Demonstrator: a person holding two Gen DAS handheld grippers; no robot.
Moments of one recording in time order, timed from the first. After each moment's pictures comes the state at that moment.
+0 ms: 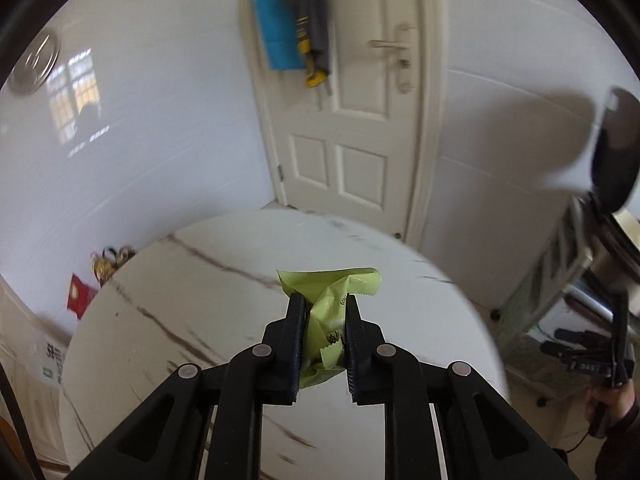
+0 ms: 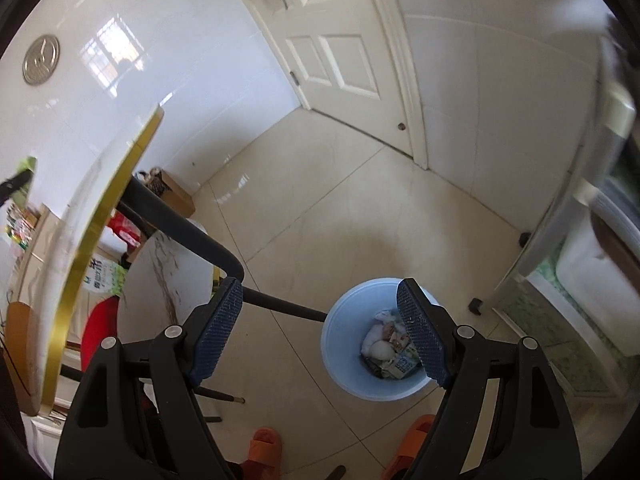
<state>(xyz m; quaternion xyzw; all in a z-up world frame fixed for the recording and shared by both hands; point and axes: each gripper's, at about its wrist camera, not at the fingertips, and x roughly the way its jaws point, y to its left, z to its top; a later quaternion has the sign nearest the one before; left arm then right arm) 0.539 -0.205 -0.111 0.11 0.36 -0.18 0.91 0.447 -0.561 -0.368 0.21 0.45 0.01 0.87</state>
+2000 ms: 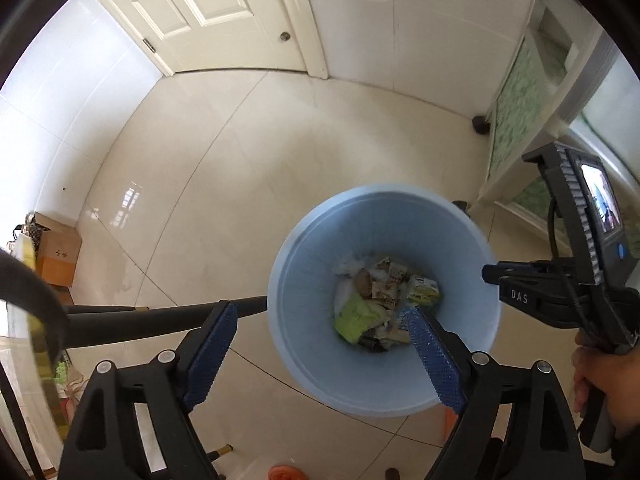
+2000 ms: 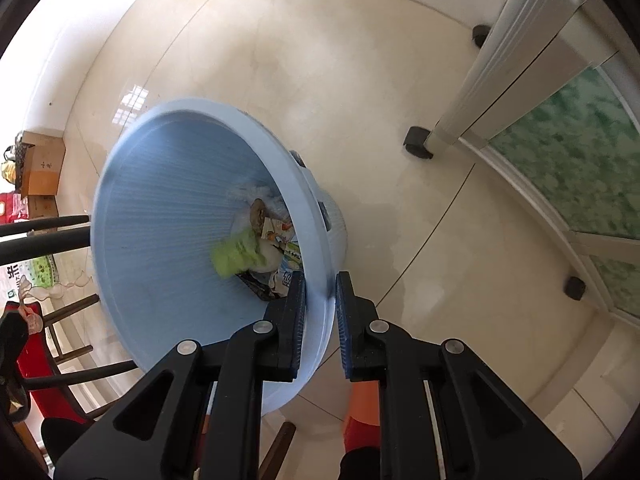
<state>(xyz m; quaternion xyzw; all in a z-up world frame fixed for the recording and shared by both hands) 0.580 -0.482 -0.554 0.26 0.57 -0.19 0.76 0.473 -0.649 -0.725 0.27 0.67 -0.09 0.68</state>
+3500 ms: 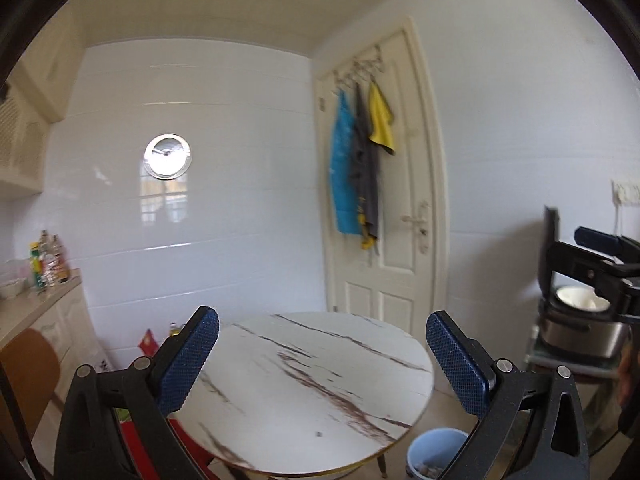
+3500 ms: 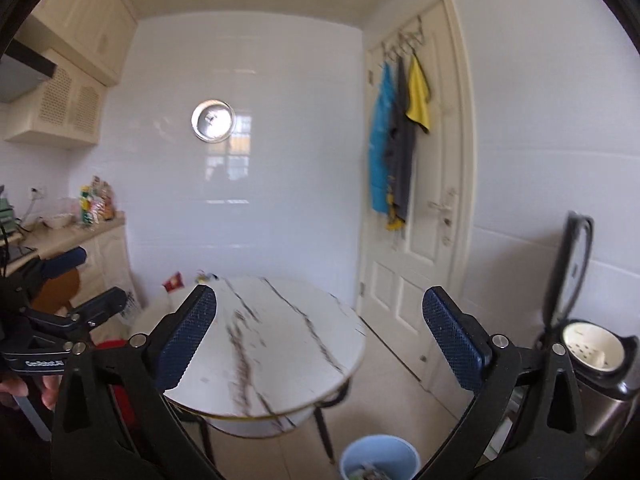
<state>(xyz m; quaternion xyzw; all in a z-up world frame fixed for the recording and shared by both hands) 0.031 -0.072 -0.084 0.02 0.07 -0.04 1.00 0.185 -0.297 -0.037 -0.02 0.09 0.07 0.99</state>
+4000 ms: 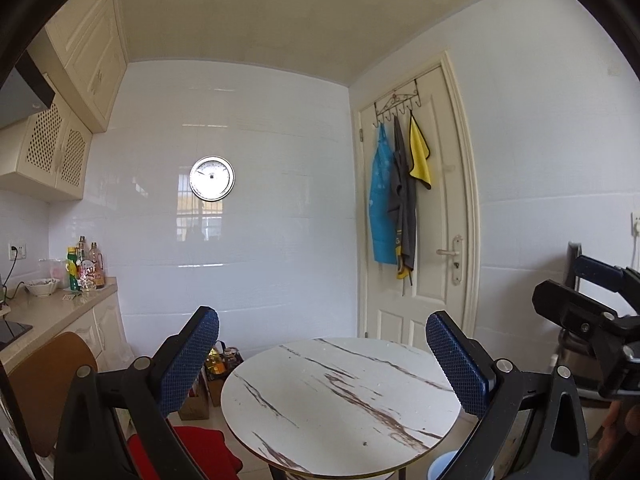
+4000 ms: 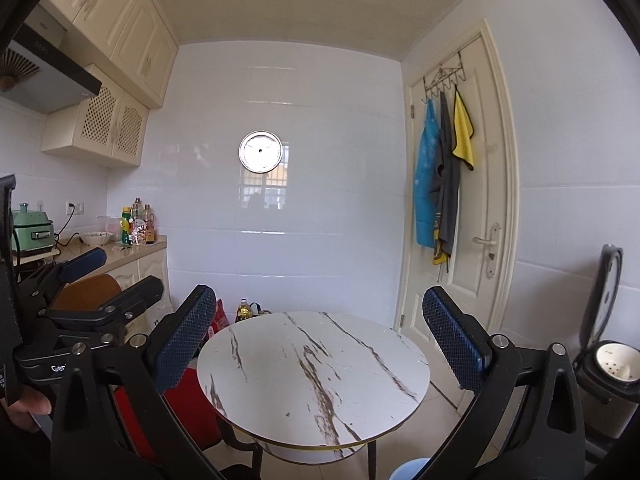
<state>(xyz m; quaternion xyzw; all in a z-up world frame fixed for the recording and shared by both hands) -0.060 -0.081 -0.113 0.01 0.02 0.00 1.00 0.145 -0.206 -0.025 -0.02 0.04 0.12 0.99</state>
